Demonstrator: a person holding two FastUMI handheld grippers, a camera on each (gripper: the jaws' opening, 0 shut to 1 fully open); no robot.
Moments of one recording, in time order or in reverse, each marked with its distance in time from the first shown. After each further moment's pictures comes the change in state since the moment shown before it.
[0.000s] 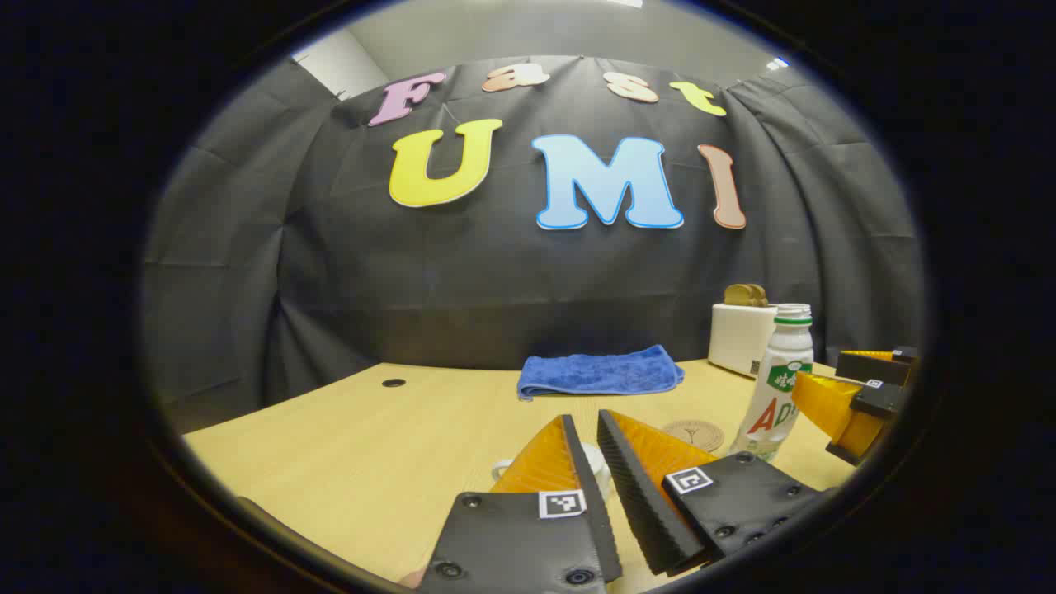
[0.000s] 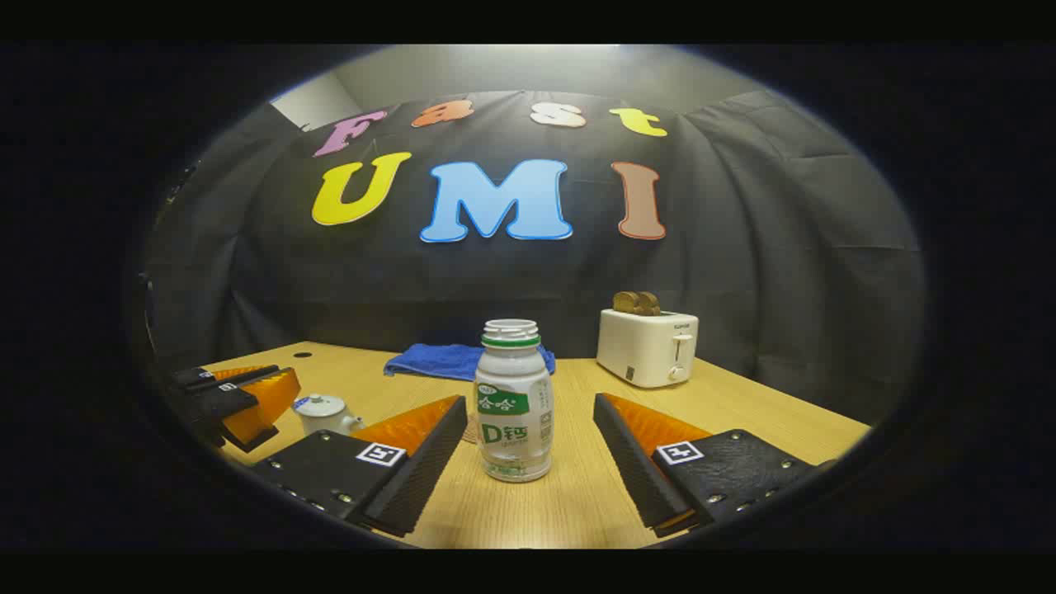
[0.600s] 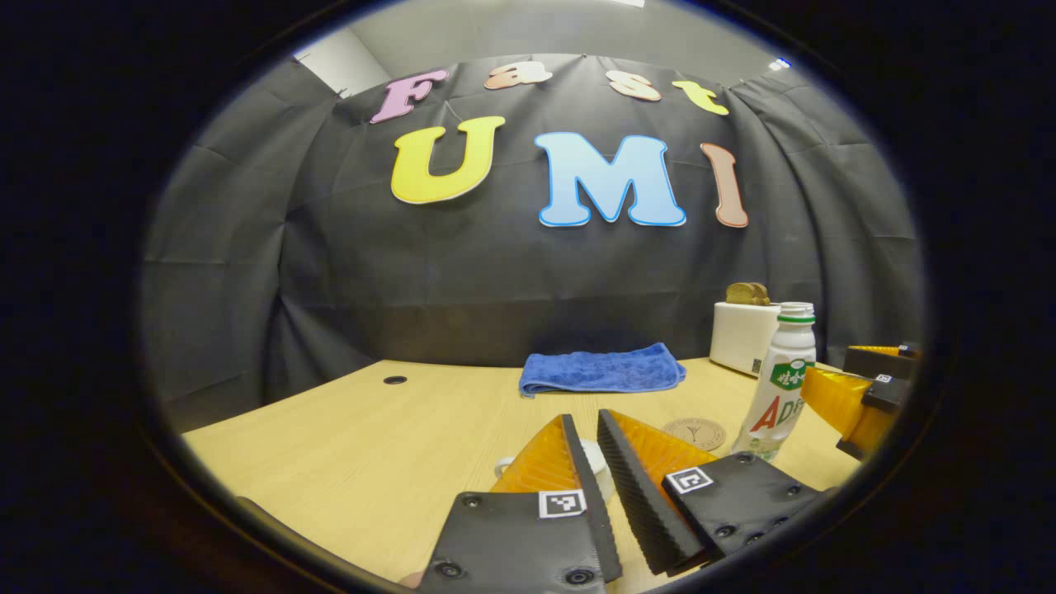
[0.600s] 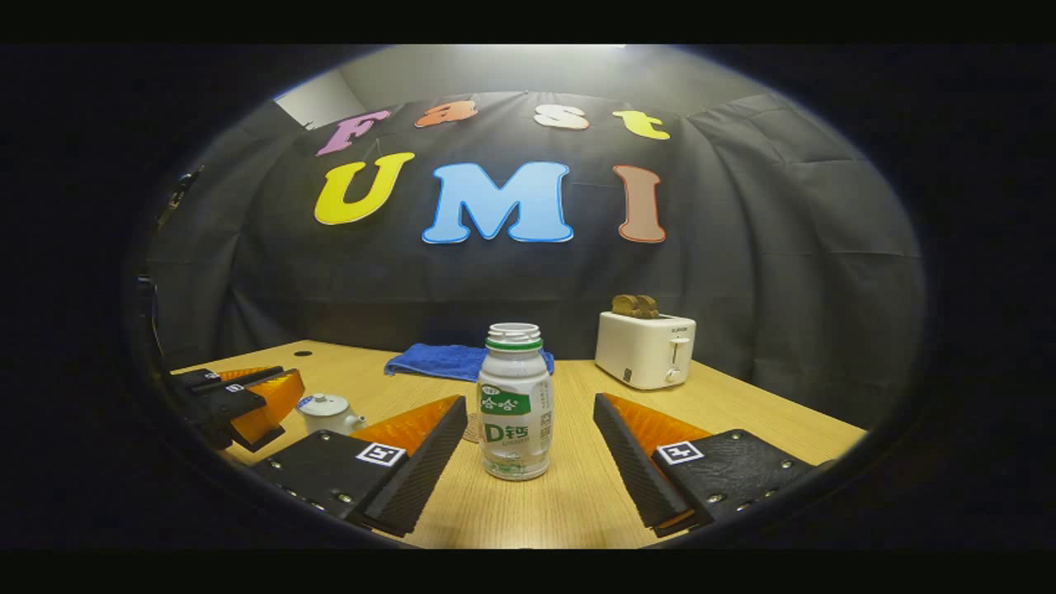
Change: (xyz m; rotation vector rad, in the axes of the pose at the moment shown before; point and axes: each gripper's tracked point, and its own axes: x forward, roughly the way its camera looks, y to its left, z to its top) left arm 0.002 0.002 -0.004 -0.004 0.008 -0.002; right arm -0.006 0.002 0.004 -0.019 -0.003 -0.003
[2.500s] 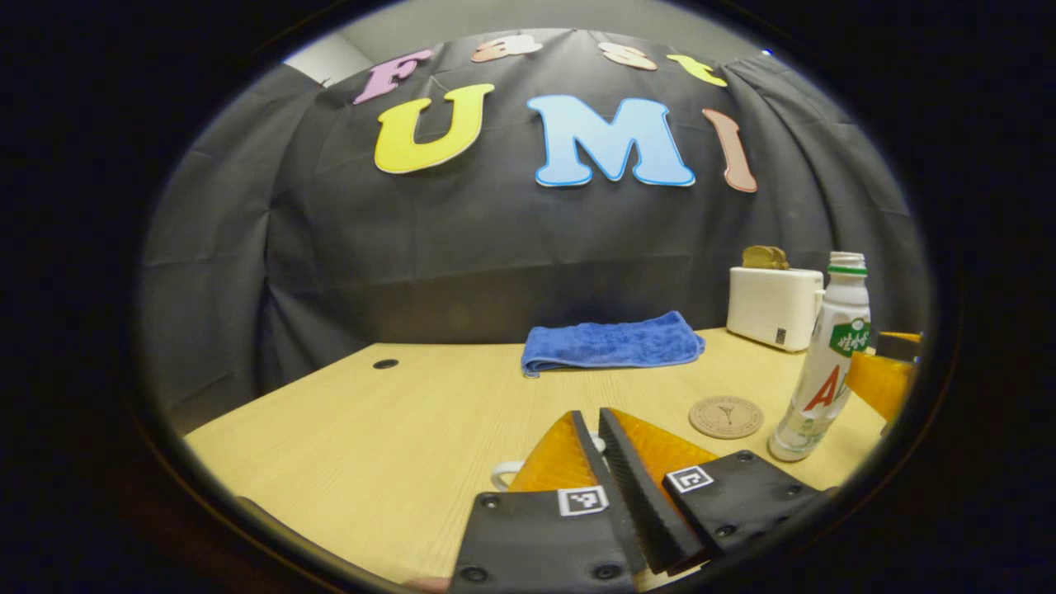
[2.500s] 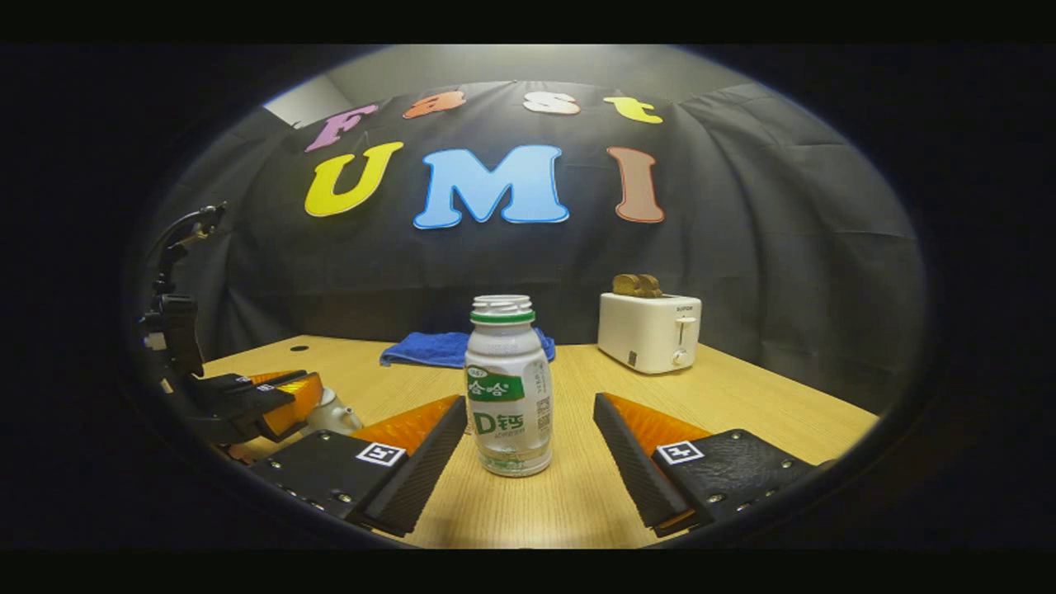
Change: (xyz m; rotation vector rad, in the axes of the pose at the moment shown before) left arm 0.055 0.002 -0.039 0.029 0.092 0.000; right arm 0.018 -0.003 -0.025 0.036 0.054 0.005
